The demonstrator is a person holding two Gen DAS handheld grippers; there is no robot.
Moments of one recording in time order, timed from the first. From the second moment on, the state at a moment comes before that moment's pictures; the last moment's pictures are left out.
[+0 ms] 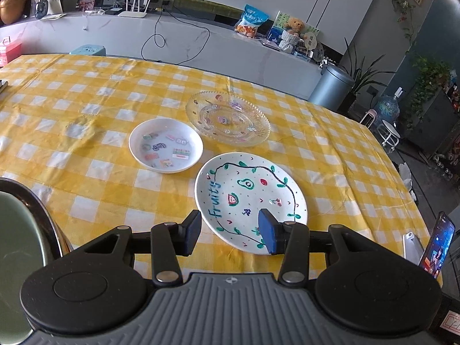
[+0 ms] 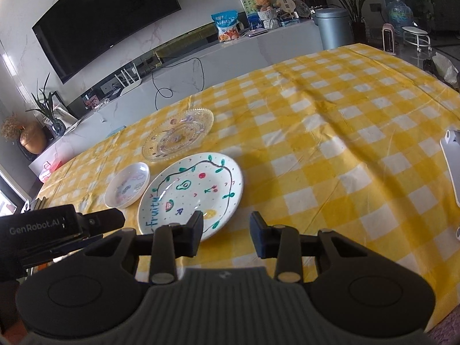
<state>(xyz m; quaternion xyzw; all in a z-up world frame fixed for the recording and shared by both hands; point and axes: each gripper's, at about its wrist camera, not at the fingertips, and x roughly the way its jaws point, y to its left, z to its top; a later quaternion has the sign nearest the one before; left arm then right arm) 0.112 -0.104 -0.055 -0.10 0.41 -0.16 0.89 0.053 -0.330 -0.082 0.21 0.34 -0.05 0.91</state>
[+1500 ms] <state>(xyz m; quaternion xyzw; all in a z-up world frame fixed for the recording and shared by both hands) 0.152 -0.109 -0.089 -0.11 0.42 -0.13 0.89 0.113 -0.366 -0.113 0.26 0.35 -0.01 0.90</state>
